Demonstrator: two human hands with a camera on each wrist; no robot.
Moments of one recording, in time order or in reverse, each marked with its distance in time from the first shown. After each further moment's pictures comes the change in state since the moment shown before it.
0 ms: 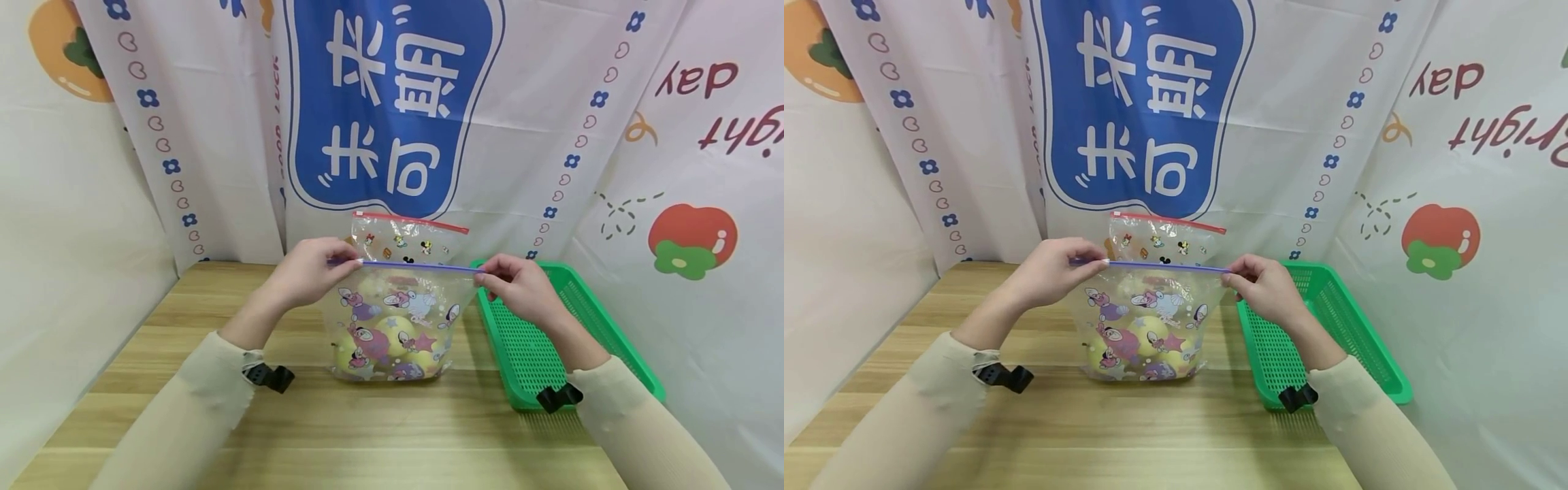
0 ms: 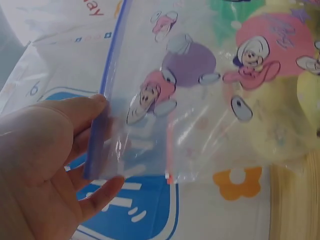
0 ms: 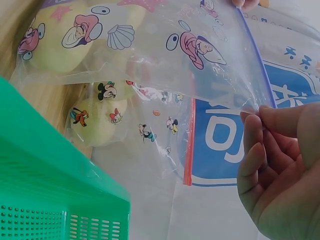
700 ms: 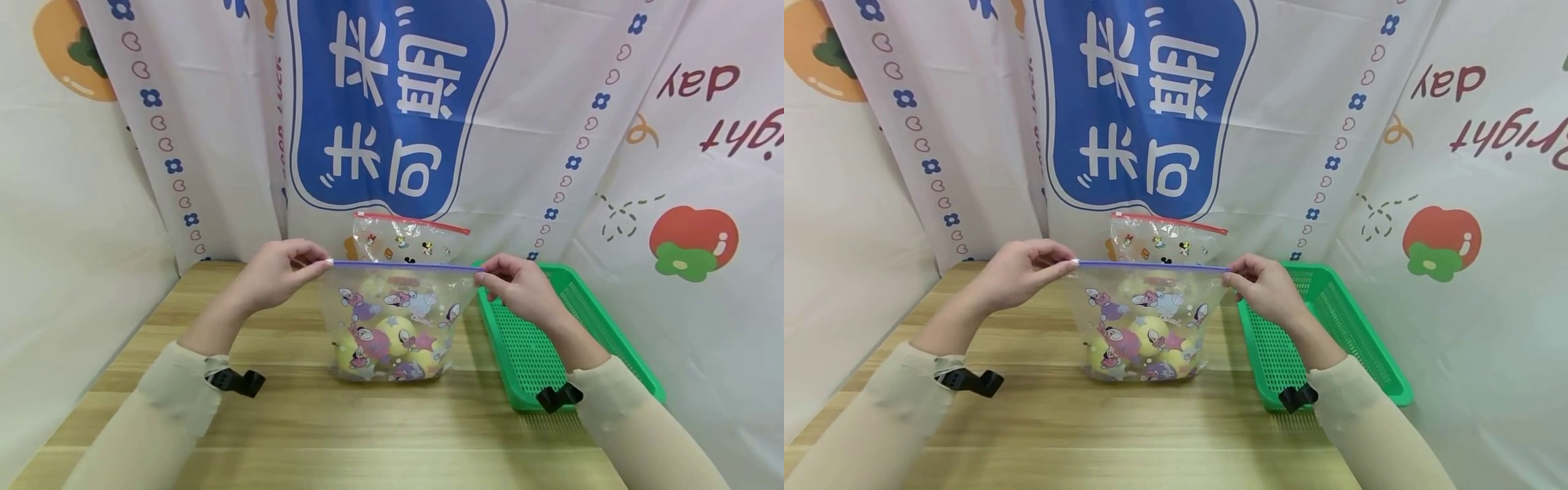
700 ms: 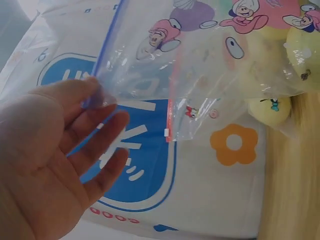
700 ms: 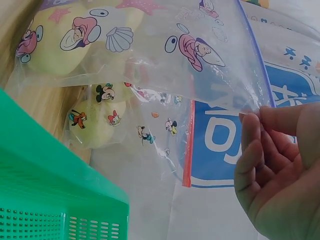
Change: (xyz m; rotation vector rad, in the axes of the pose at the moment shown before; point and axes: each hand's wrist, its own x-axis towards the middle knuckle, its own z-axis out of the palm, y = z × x) left_hand -0.028 -0.034 -0.028 -0.118 -0.007 -0.080; right_hand 0.002 -0.001 0.000 0.036 -0.025 -0.001
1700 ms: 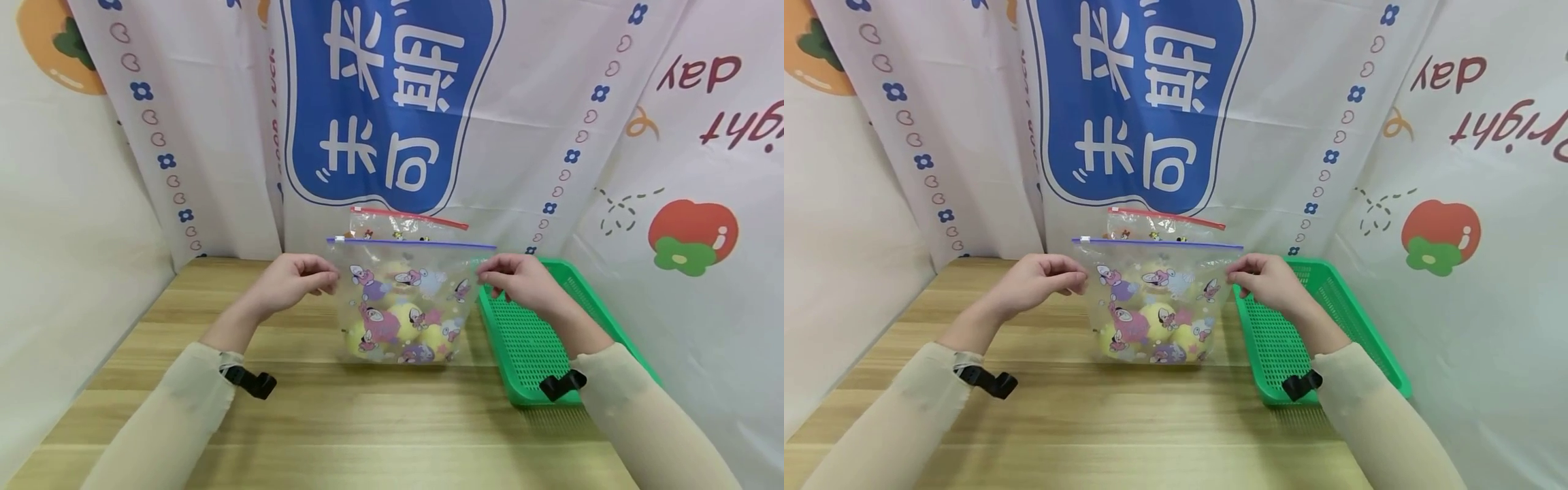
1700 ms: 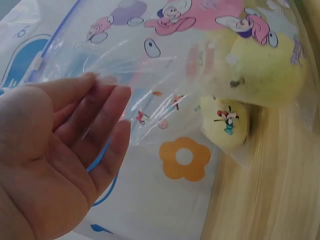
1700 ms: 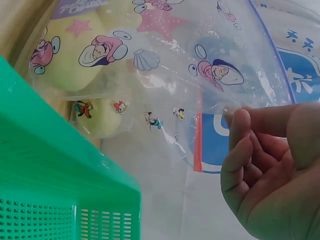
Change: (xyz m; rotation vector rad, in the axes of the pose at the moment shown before) left_hand 0.011 -0.034 0.035 -0.344 -0.141 -0.139; right_hand 0.012 0.015 -0.013 0.026 -0.125 0.162
